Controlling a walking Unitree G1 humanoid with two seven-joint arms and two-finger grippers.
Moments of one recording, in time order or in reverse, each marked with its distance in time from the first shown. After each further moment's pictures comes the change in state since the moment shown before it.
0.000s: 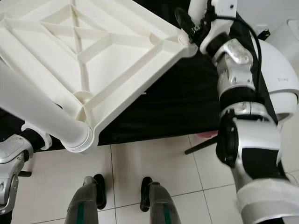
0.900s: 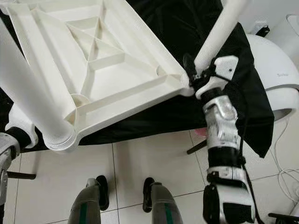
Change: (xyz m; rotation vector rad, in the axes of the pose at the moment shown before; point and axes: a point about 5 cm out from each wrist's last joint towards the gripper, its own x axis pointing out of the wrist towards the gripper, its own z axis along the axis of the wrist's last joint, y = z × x) left arm -0.002 0.021 -0.015 -0.066 0.086 0.077; right arm -0.070 0.042 -0.045 0.177 0.003 -0.224
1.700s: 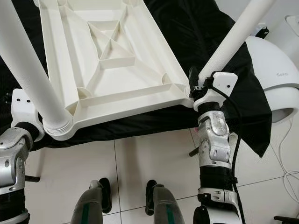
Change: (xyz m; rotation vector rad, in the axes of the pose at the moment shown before) left arm 0.020 0.015 -0.011 -0.216 0.082 0.295; right arm -0.022 0.017 -0.006 -0.014 0.052 -0.248
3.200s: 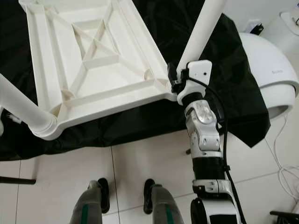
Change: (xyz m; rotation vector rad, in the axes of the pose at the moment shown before) left arm -0.035 0.048 0.022 0.349 0.098 -0.134; right arm 0.020 0.033 0.007 -0.059 0.016 0.172
